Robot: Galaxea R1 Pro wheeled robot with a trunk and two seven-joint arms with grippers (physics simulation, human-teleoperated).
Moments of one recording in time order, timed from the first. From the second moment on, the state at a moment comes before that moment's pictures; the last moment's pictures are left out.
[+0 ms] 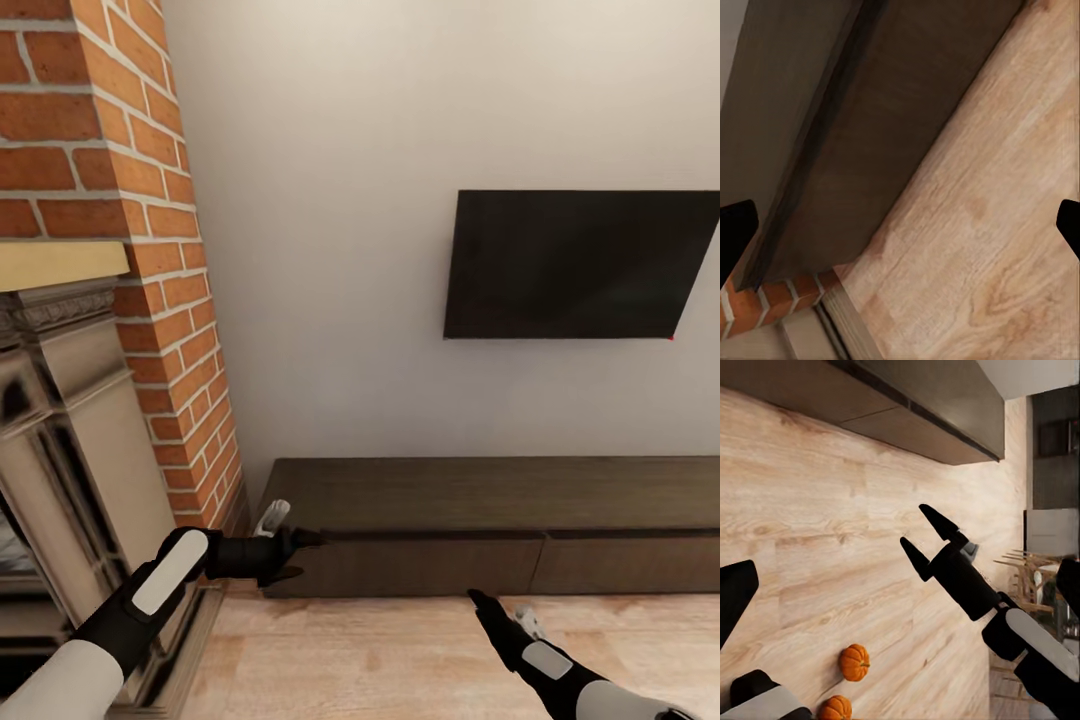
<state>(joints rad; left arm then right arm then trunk) -0.57 0.20 -0.34 -0.94 1.24 1.00 -0.14 -0.64 -0.09 0.77 -0.06 -1.83 0.02 0.22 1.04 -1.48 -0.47</state>
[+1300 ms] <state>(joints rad) -0.57 0.26 -0.46 -0.95 1.37 1.00 -0.45 -0.59 -0.13 0.77 -0.07 -2.10 0.20 0.52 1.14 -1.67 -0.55</state>
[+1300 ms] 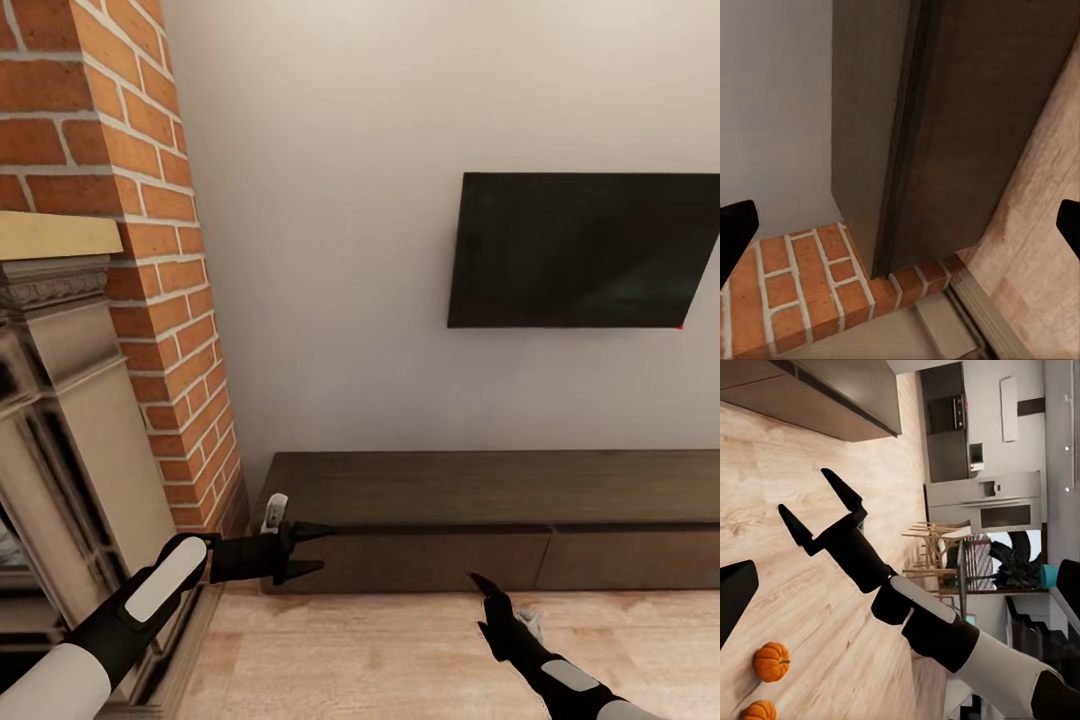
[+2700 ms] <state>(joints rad) -0.57 0.21 -0.57 -0.82 1.41 1.00 -0.62 -0.59 -0.21 0.78 -0.06 -2.22 0.19 0.69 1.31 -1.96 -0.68</state>
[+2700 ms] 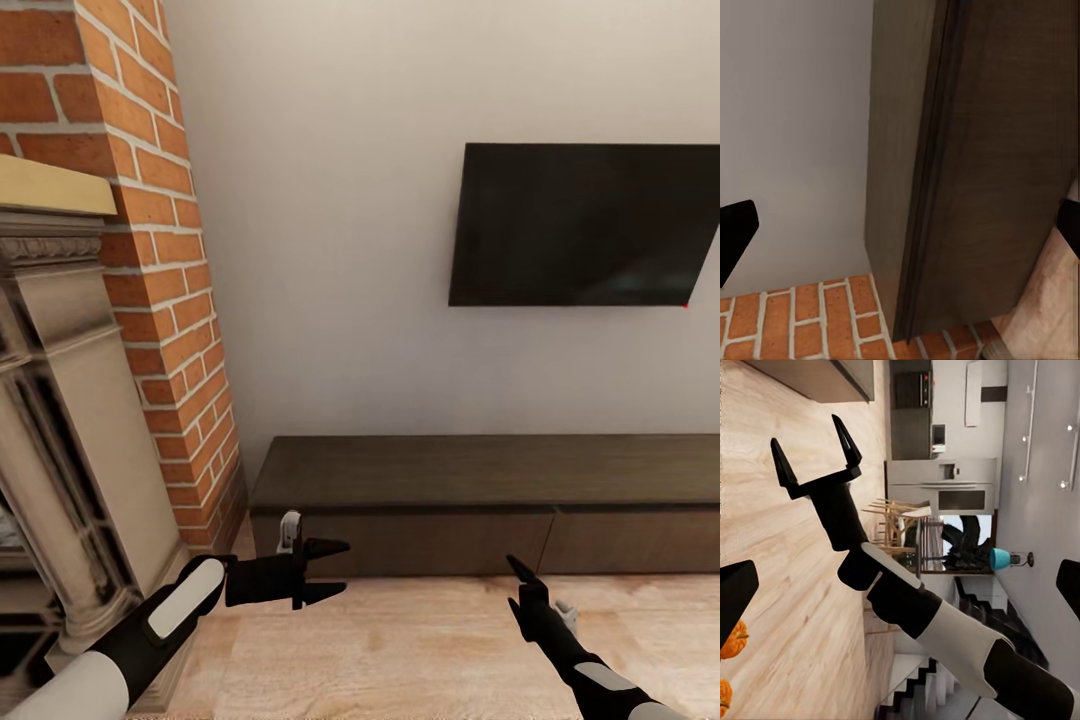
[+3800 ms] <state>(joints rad) -0.57 0.22 -0.57 -0.83 1.41 1.00 -0.62 -0.59 -0.20 0.78 -0.06 -2.22 0.15 0.68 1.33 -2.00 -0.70</state>
